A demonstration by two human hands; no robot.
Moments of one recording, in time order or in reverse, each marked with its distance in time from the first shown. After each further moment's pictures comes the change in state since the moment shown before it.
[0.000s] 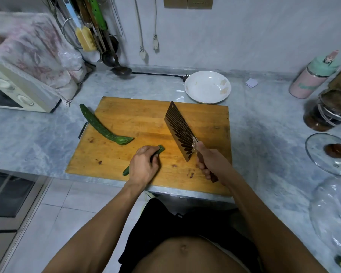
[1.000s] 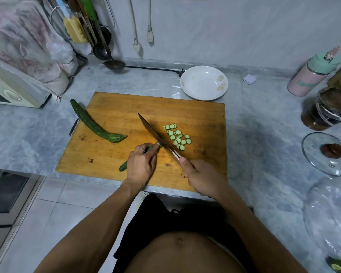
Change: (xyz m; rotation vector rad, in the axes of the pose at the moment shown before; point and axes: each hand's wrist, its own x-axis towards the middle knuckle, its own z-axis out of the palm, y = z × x) left_hand 0.005 -0.009 0.029 0.147 0.019 0.130; right_hand -0.027 -0.001 0.014 -0.449 -0.053 -0.160
